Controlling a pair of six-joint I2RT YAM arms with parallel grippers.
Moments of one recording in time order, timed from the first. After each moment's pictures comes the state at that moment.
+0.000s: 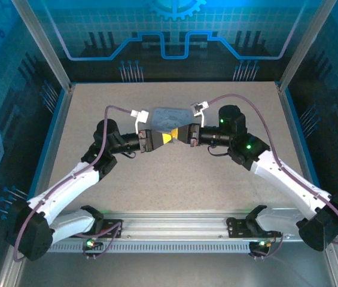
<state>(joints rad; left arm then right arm) -0.46 1.10 0.74 0.36 0.85 -0.94 0.62 1.17 1.05 -0.15 -0.63 0.76</state>
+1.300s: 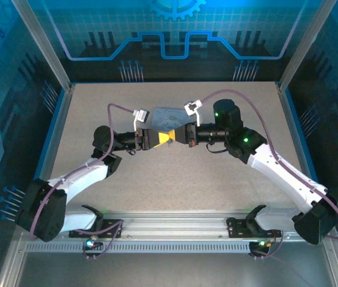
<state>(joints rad) -0.40 1.28 0.63 1.00 1.05 -1.30 0.62 1.24 1.15 -0.28 -0.70 0.59</state>
